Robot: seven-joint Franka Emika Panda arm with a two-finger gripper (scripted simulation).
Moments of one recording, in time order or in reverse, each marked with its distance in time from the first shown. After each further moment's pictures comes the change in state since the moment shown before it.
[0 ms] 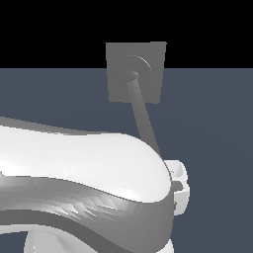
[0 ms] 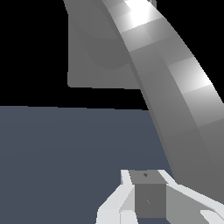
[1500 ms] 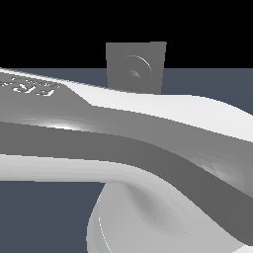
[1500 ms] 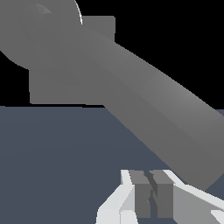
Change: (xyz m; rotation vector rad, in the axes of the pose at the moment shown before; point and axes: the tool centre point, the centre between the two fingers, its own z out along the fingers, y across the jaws) arm 0.039 0.083 -0.004 -0.016 -0.016 0.019
